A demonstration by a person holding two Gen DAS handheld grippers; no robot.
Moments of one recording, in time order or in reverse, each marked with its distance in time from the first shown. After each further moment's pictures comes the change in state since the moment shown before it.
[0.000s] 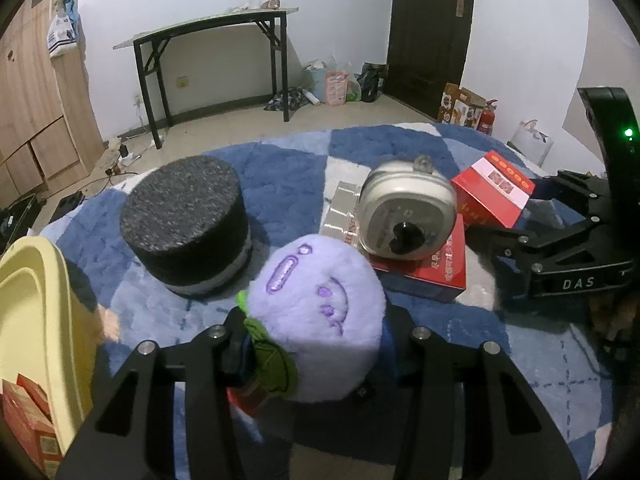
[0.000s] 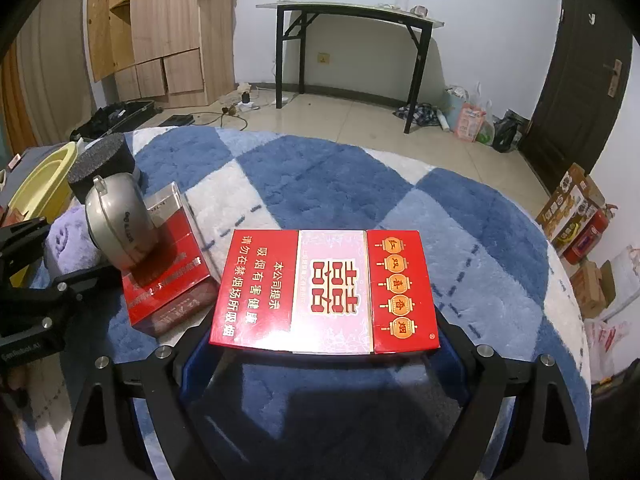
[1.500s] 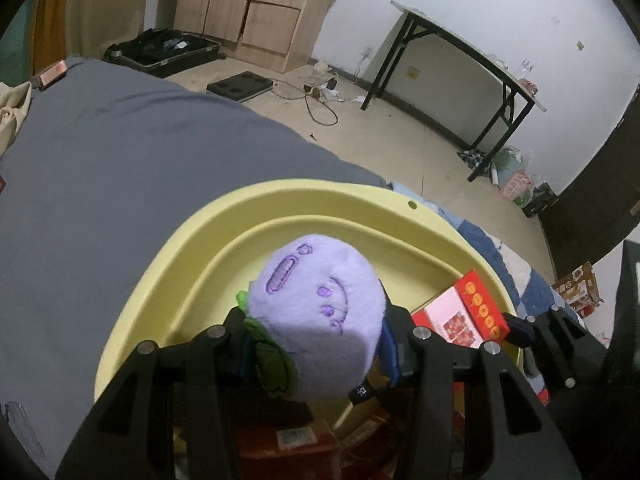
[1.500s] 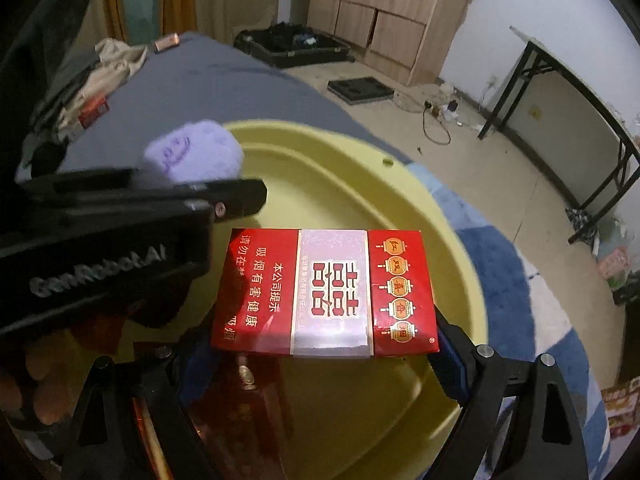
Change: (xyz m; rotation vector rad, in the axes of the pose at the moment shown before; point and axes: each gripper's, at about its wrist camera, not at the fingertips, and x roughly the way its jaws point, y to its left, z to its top) left arm -0.097 0.270 -0.065 -0.779 0.008 0.317; right arm 0.042 0.352 0.129 -0.570 0.118 0.338
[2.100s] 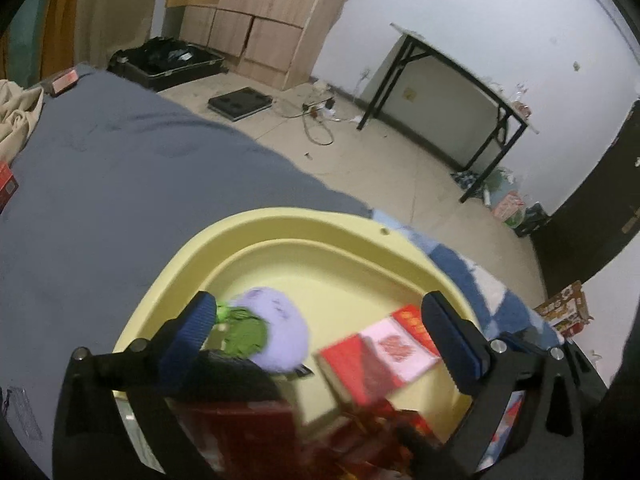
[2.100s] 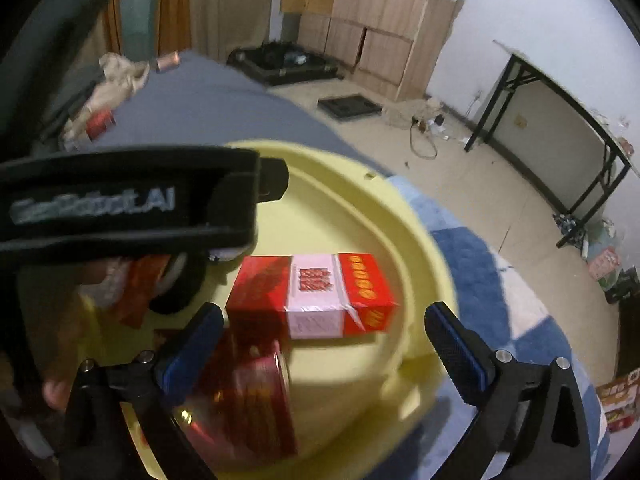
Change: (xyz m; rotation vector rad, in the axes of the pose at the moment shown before) left arm -0.038 -0.012 0.006 -0.036 -0.080 -0.037; right arm -0.045 0.005 -0.017 0.040 -0.105 -0.032
